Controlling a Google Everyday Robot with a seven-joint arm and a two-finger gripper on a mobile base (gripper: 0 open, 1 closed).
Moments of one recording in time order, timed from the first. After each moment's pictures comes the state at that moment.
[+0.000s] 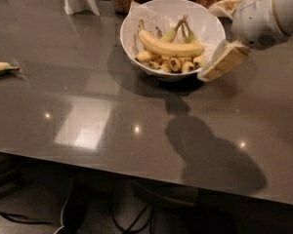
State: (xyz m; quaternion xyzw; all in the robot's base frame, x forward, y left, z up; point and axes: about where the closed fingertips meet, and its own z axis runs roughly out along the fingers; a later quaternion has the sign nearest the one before) arm 0.549 -0.134 0.988 -0.63 0.66 0.00 0.42
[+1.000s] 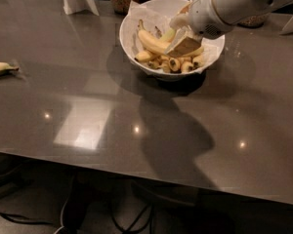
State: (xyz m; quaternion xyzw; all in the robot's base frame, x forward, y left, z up) arm 0.613 -0.073 0.967 -0.63 0.66 0.00 0.40
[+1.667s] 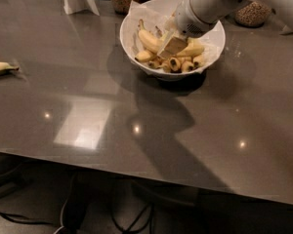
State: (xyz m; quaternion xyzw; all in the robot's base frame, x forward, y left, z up) arm 0.657 -0.062 0.938 -0.62 0.70 -0.02 0.35
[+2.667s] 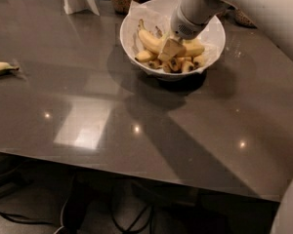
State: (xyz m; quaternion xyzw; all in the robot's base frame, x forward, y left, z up) arm 0.697 -0.071 0.897 -0.56 0.77 -0.02 0.29
